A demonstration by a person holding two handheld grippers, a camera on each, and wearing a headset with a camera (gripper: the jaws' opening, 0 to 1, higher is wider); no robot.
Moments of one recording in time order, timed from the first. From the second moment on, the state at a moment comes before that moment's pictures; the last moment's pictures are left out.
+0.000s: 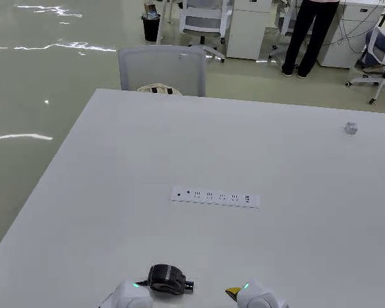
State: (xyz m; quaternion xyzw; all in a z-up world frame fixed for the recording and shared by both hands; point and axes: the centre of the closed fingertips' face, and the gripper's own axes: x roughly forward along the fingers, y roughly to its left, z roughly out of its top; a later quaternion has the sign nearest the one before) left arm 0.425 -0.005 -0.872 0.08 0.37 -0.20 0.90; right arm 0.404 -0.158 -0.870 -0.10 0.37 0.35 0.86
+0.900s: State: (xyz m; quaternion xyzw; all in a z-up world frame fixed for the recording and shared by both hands) left arm 0.383 0.016 -0.849 0.07 0.35 -0.21 0.91; right arm 0.363 -0.176 -0.833 -0.06 0.34 0.29 0.89
